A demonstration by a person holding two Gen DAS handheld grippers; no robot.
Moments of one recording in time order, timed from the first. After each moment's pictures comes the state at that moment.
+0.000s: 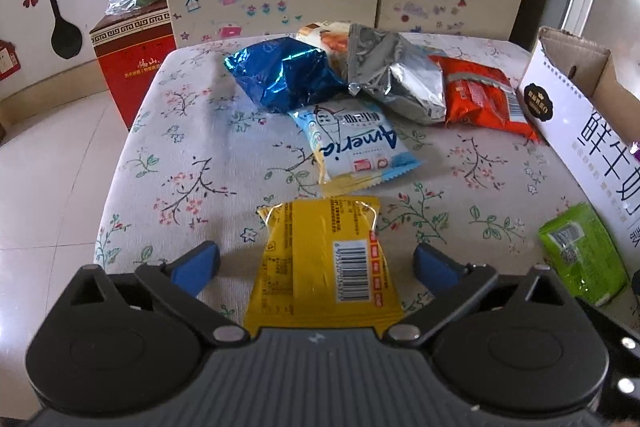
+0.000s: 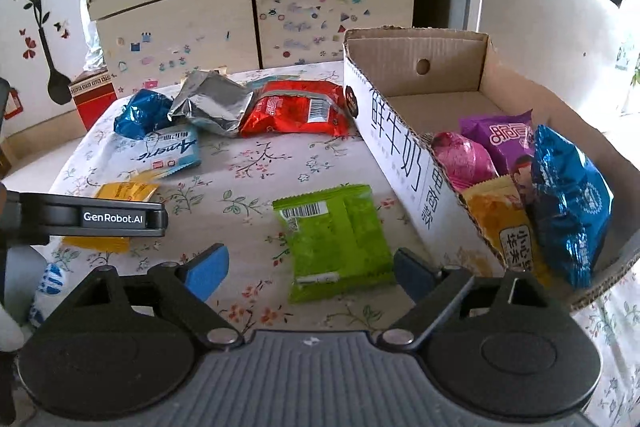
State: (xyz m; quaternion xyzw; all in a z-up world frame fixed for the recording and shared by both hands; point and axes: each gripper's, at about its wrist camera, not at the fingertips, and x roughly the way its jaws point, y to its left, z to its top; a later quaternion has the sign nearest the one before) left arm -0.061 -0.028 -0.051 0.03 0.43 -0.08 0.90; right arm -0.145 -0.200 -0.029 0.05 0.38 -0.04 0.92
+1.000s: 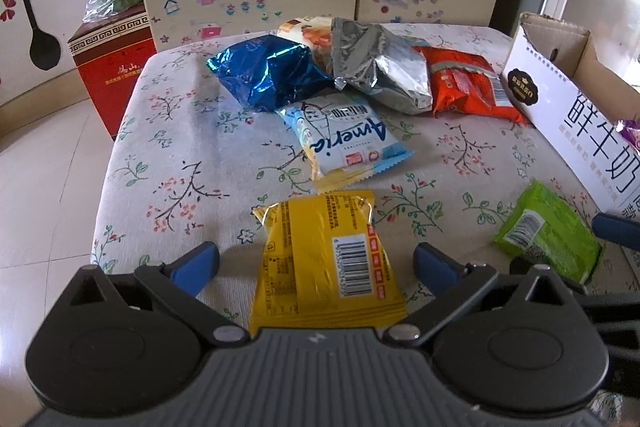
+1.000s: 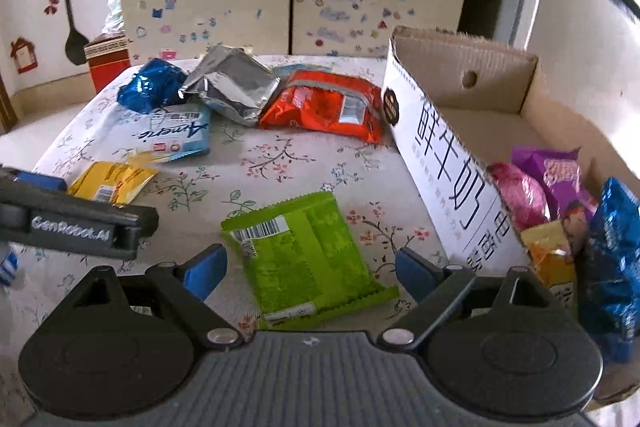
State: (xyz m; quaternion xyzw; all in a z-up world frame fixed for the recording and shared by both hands) left arm -0.058 -0.025 -0.050 0.05 0.44 -0.11 0.89; right arm -0.113 -0.196 -0.044 0.00 0.40 -0.01 0.92
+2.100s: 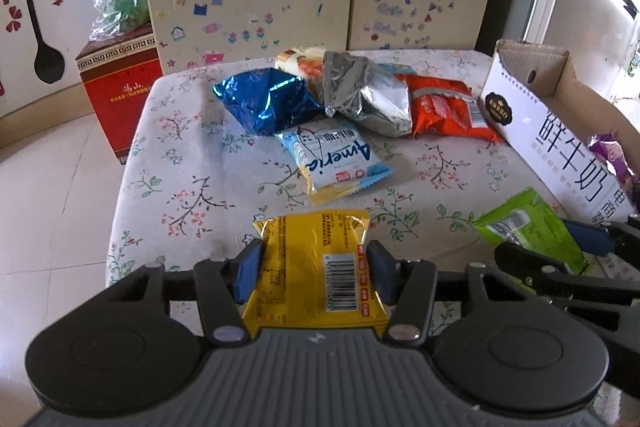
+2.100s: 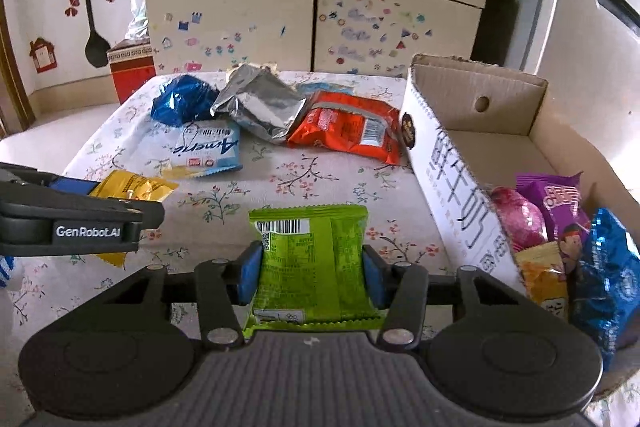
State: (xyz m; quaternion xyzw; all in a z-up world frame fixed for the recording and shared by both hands) left arm -0.082 -0.019 -0.026 0.04 0.41 -0.12 0.90; right arm -0.125 -0.188 -0.021 -0.02 0.38 0.02 0.92
